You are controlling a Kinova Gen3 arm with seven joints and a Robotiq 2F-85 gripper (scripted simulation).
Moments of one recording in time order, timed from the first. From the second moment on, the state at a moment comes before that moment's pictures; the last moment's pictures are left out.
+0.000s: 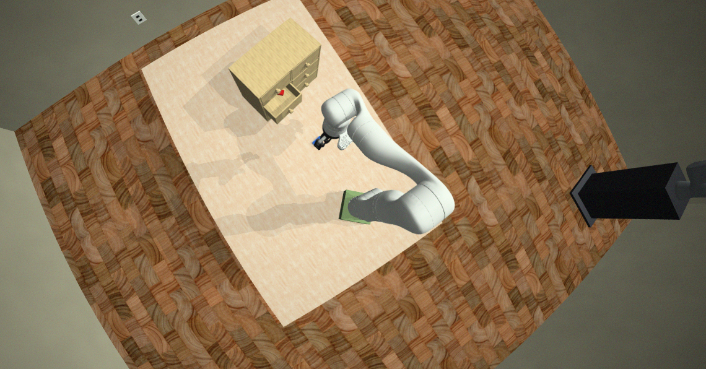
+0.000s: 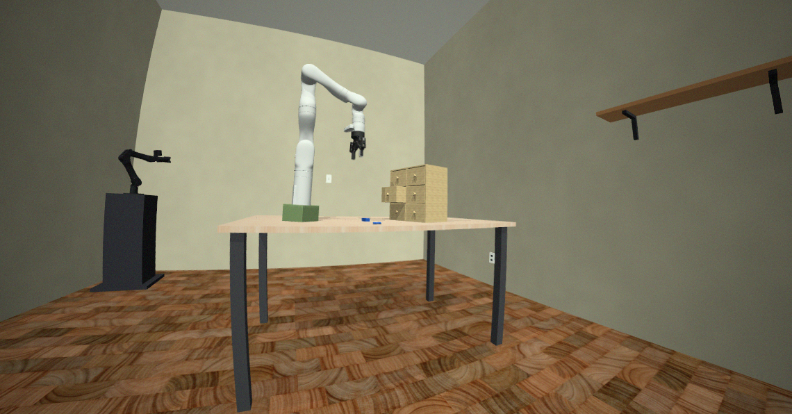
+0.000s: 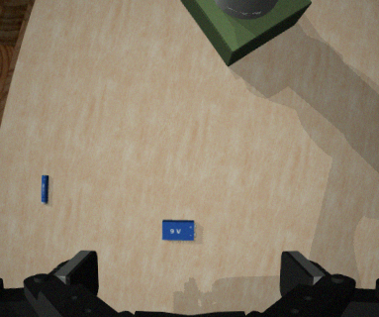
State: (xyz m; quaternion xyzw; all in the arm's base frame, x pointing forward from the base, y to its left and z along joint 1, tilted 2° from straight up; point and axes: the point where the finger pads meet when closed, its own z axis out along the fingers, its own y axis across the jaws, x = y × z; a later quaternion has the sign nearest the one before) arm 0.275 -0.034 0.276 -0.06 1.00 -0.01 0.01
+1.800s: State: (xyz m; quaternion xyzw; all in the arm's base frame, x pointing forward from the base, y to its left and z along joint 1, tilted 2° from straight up) arm 0.285 -0.033 0.266 -0.06 1.00 -0.01 0.04
